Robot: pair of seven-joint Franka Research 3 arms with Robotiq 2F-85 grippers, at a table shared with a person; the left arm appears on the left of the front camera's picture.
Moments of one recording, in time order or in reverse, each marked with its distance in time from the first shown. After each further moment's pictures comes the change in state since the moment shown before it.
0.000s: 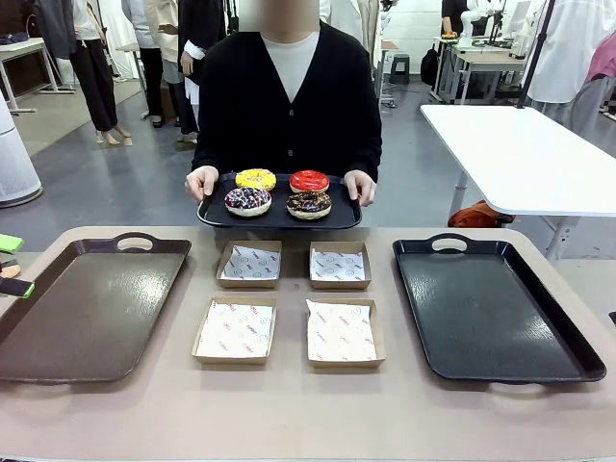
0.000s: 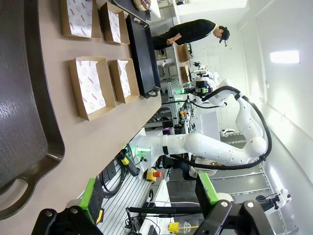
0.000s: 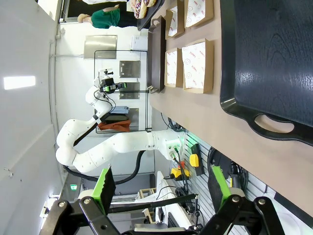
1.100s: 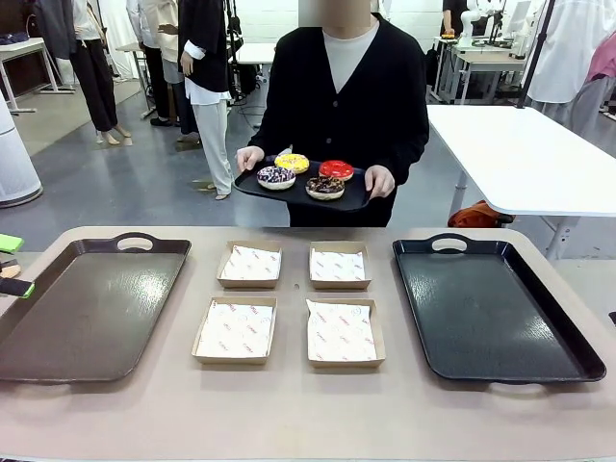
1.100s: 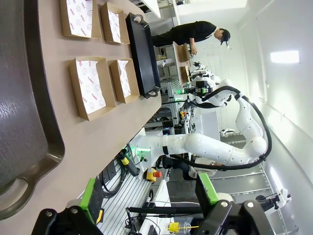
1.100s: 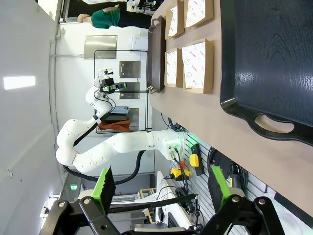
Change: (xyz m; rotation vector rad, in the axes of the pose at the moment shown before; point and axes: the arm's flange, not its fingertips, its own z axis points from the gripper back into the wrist) left arm 0.000 0.000 0.000 0.000 0.000 0.000; right arm 0.000 0.000 0.000 0.000 0.000 0.000
